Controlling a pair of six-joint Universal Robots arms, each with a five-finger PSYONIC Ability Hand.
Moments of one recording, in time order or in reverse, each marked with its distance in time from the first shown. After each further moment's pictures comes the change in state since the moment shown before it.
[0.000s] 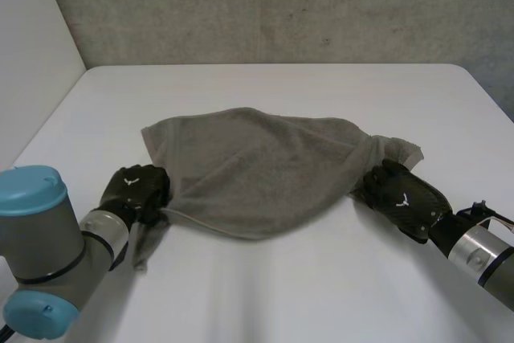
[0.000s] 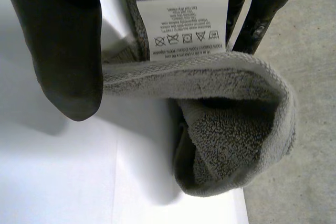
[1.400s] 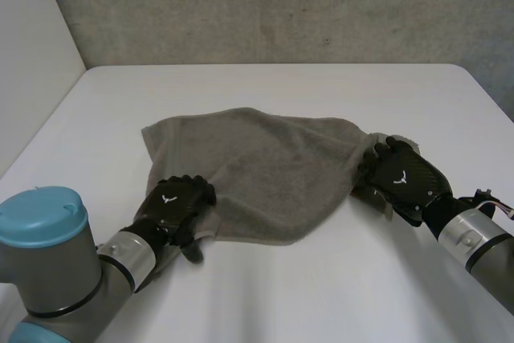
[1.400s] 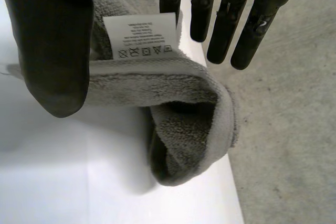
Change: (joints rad) left arm -0.136 0.054 -0.062 -0.002 0.089 -0.015; right arm 0.158 -0.194 0.005 0.097 0.312 0.171; left_hand -0.588 -0.589 -0.579 -0.582 -0.612; right_hand -0.161 -0.148 -0.146 -0.146 -0.145
